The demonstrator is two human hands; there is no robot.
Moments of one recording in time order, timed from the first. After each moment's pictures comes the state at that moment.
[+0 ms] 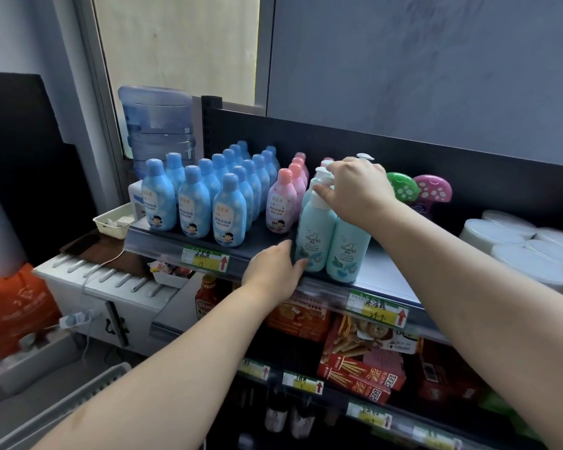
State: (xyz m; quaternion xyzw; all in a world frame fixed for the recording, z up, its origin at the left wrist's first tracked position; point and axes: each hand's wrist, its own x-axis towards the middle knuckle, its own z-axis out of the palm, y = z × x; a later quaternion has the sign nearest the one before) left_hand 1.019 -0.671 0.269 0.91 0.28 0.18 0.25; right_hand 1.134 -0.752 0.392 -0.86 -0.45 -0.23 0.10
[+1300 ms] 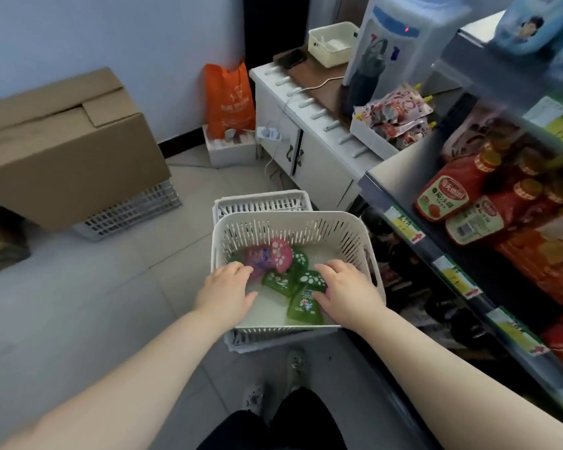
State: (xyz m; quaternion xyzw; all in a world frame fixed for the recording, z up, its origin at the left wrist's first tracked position) left_hand 0.616 -0.617 -0.016 0.79 0.57 -0.05 0.23; right_hand 0.842 -0.654 0.022 -0.68 -0.70 0.19 -0.09
